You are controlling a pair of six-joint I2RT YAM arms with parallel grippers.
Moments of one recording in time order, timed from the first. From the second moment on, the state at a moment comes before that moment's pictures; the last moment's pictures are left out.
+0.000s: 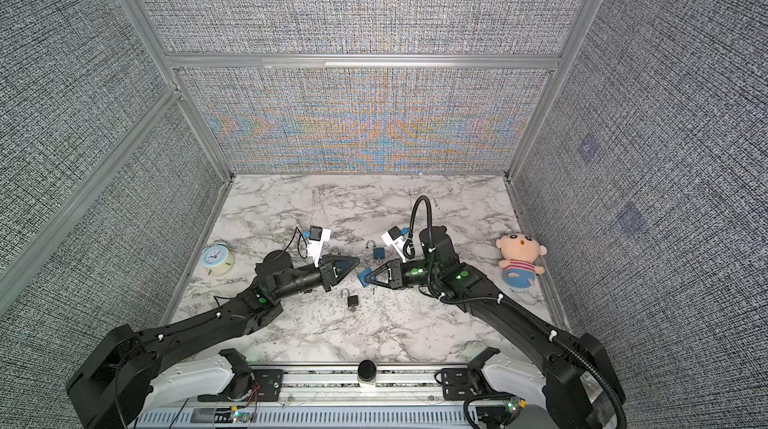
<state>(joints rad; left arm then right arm) -0.76 1.16 0.45 0.61 0.49 -0.71 0.58 1.14 0.71 -0.07 -0.88 0.75</state>
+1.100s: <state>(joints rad) -0.80 1.16 0.41 0.62 0.36 -0.74 0.56 1.24 0.76 -0.09 -0.90 0.72</state>
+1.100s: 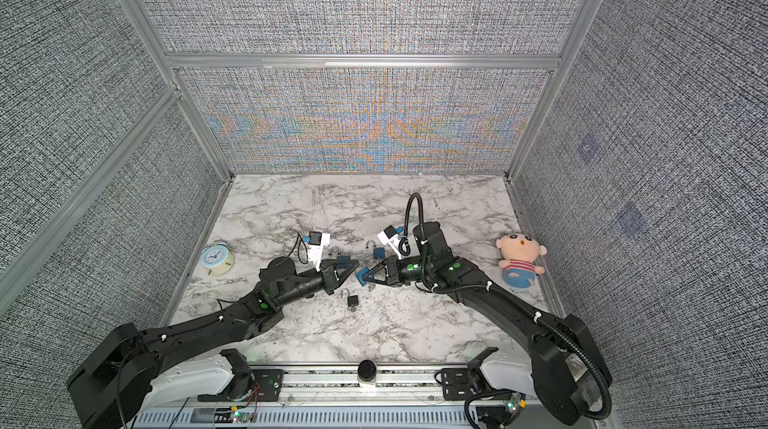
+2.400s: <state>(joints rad) -0.66 1.14 0.55 0.44 0.64 -0.64 0.59 1.17 0.65 0.15 -0.79 0.73</state>
